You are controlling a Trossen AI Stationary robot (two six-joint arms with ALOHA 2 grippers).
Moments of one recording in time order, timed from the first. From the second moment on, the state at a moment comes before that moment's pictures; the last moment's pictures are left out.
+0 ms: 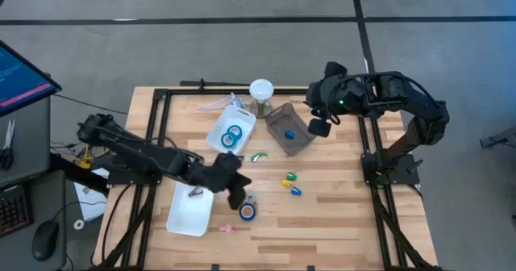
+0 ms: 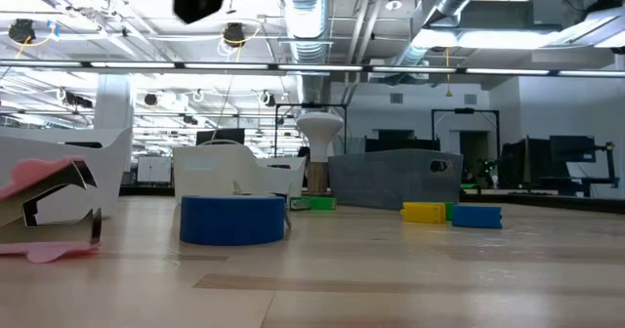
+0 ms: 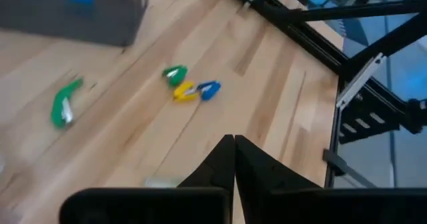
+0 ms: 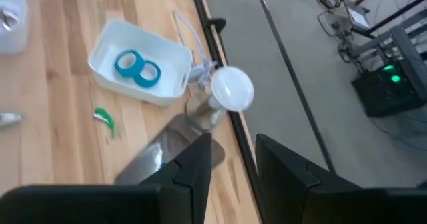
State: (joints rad) left arm -0.38 1.44 1.13 -0.38 -0.39 -0.85; right arm 0.03 1.56 2.14 -1.43 0.55 -0.06
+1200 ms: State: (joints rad) left arm -0.31 1.88 1.43 -0.88 -0.07 -1.13; right arm -0.05 1.56 2.14 -1.50 0.55 -0.09
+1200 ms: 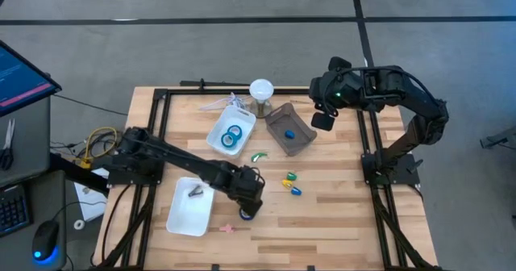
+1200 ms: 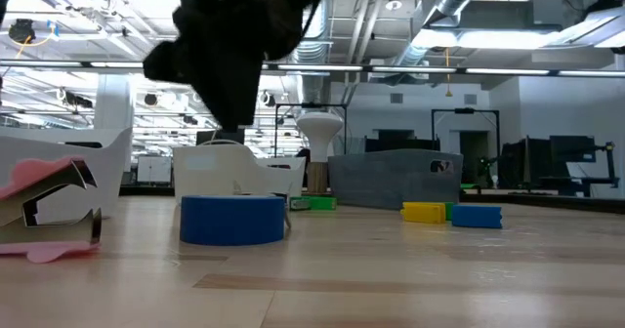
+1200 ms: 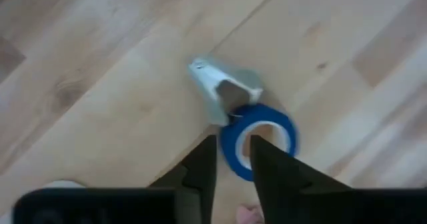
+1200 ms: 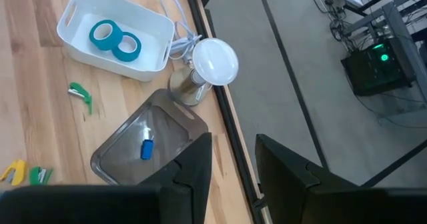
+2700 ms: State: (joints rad) left arm -0.21 2.00 1.43 -0.81 0.12 -1.10; right arm -0.05 1.56 2.14 -1.51 0.55 -0.13
